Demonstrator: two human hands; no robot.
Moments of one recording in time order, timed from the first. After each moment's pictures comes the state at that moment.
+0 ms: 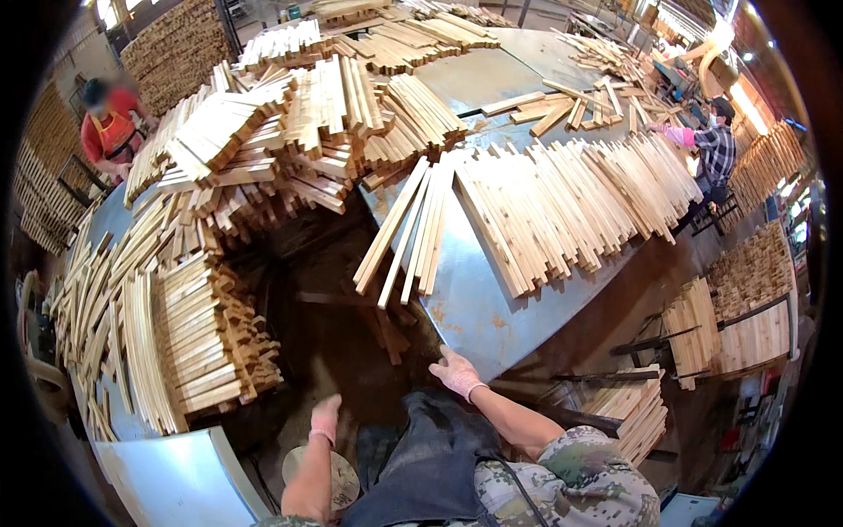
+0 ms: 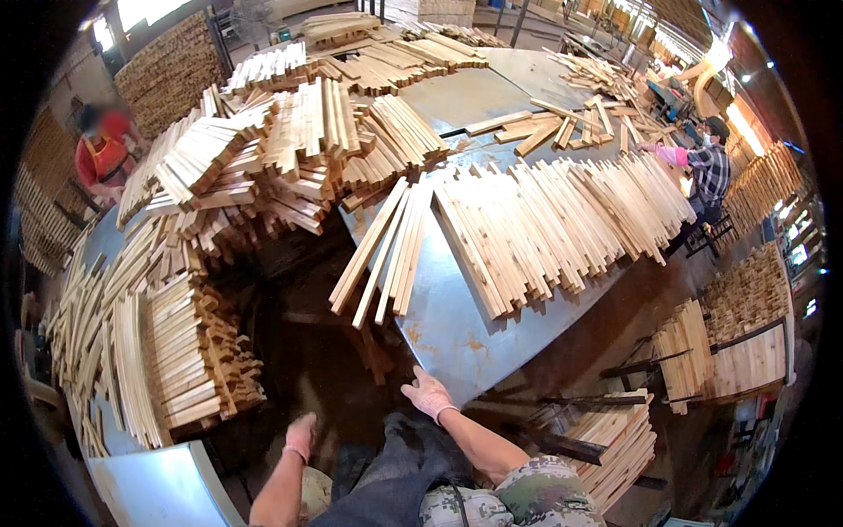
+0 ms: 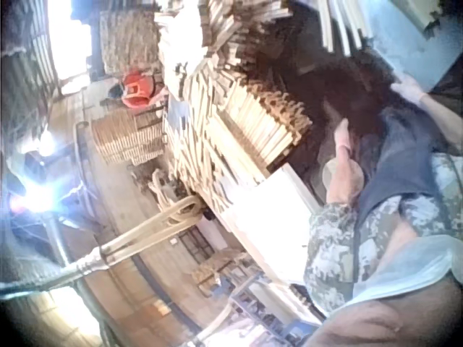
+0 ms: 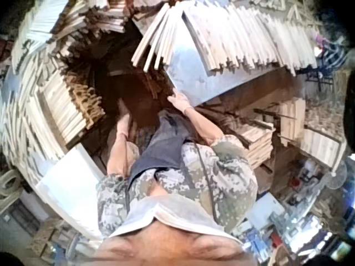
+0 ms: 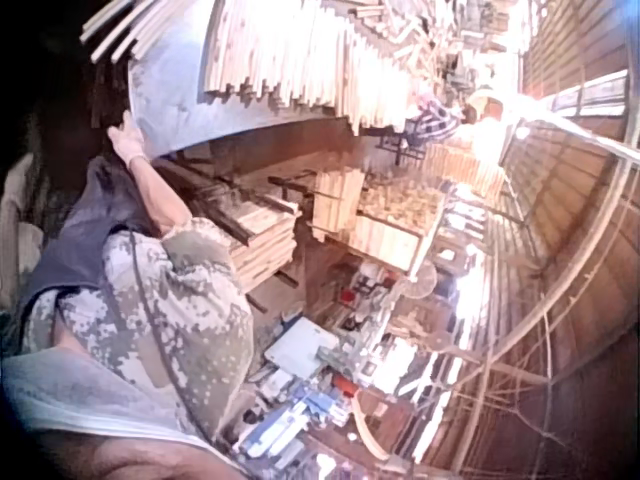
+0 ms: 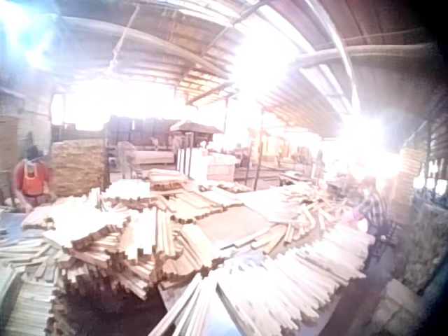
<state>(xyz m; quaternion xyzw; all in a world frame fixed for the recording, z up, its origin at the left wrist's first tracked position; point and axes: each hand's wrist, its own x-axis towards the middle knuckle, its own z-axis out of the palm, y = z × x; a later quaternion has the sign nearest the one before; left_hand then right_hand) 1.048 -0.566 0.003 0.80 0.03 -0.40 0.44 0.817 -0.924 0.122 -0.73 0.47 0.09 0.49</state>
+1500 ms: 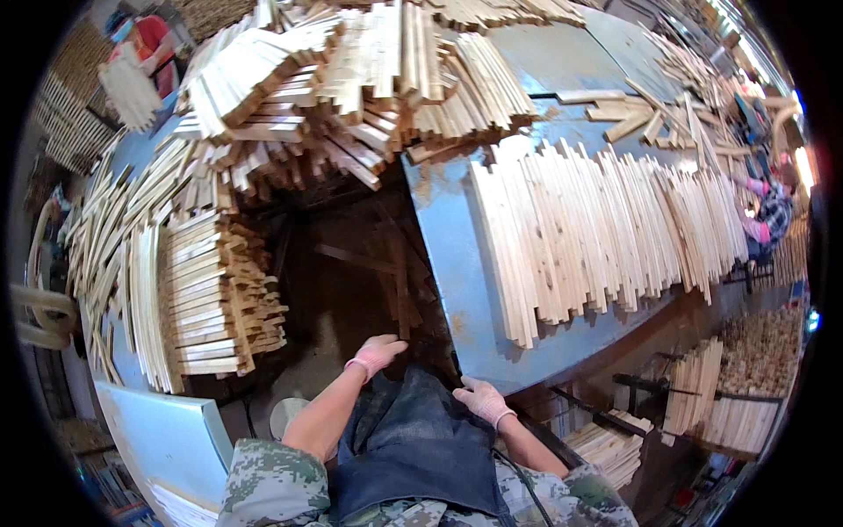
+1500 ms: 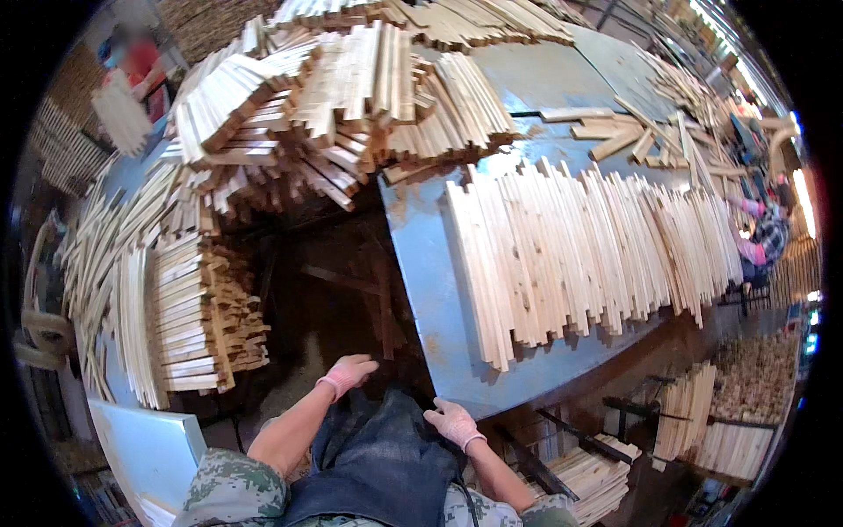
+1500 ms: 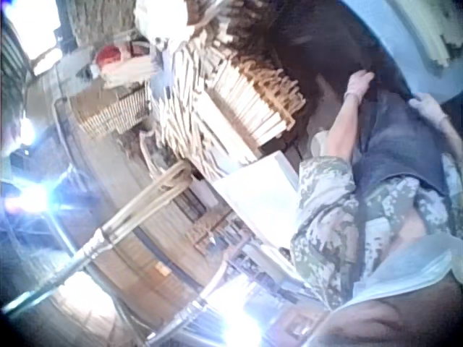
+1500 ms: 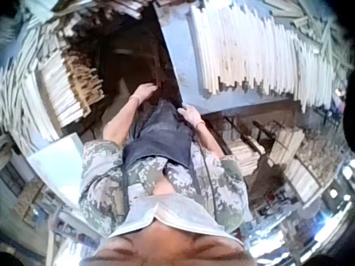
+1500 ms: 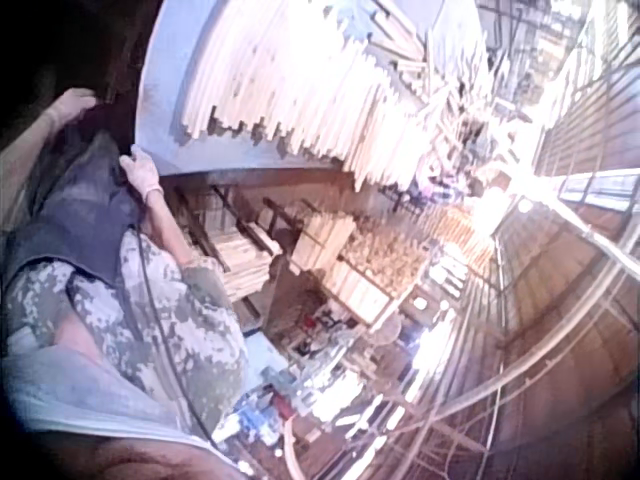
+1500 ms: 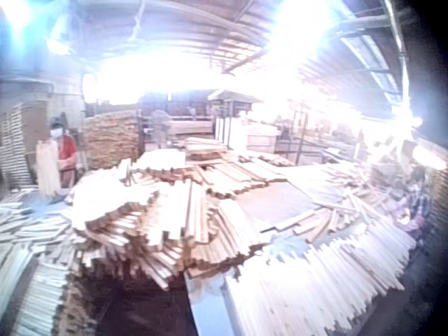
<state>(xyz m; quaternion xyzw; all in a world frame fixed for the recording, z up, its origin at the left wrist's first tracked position) 1.079 -0.833 0.106 0.75 -0.12 -0.59 0.29 0.784 -0.985 0.148 -0.72 0.41 0.26 0.49</state>
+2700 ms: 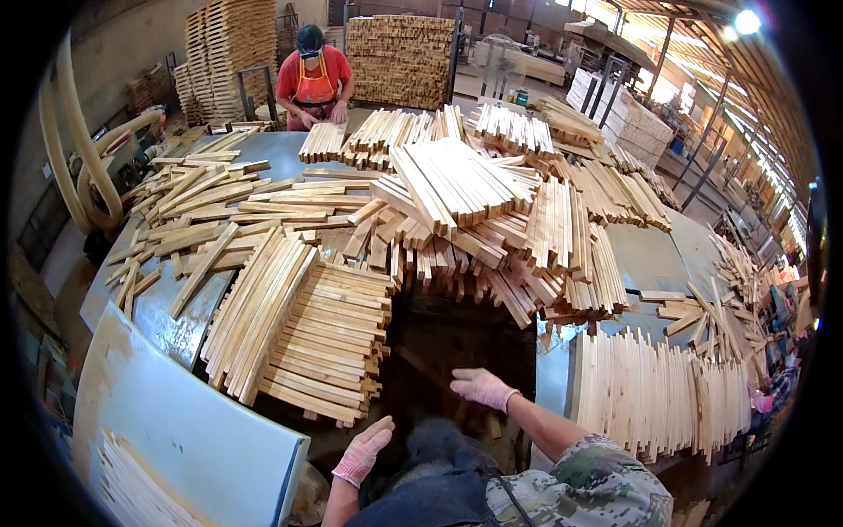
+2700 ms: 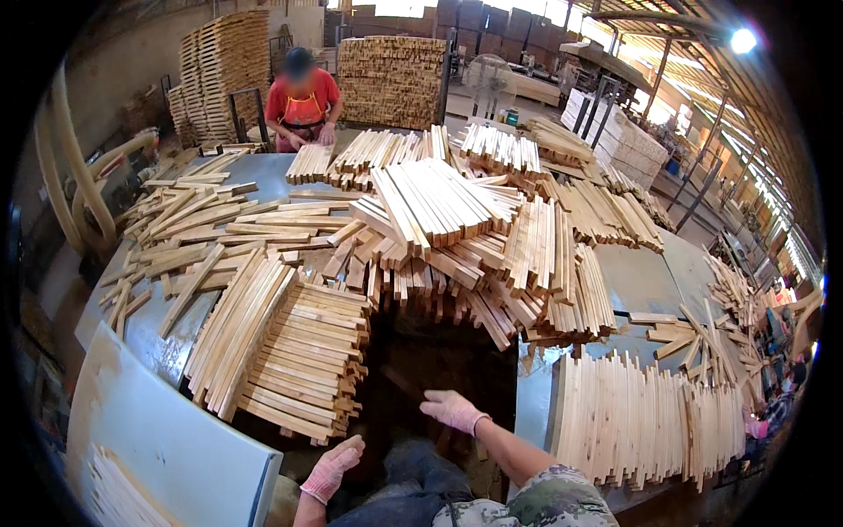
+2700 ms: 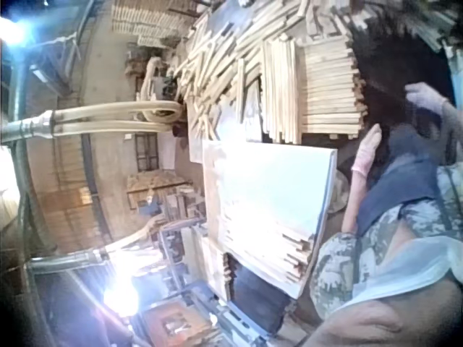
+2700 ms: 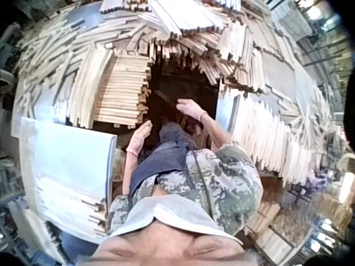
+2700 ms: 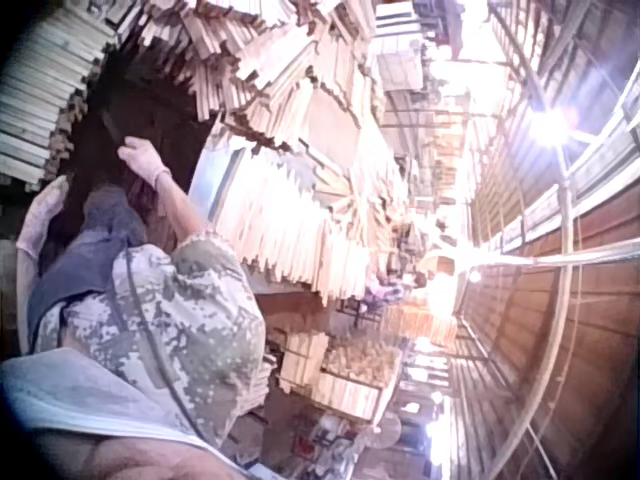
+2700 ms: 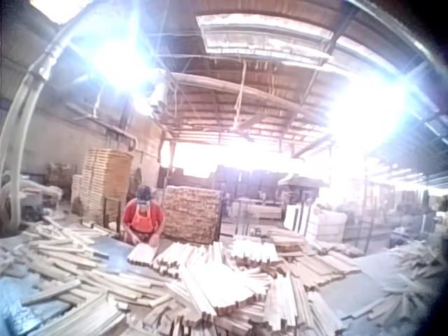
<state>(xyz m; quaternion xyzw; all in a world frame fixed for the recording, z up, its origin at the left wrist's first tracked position) 1.138 -0.533 0.243 0.54 0.09 -0.33 0.77 1.205 -0.893 0.262 -0.83 0.12 0.27 0.48</state>
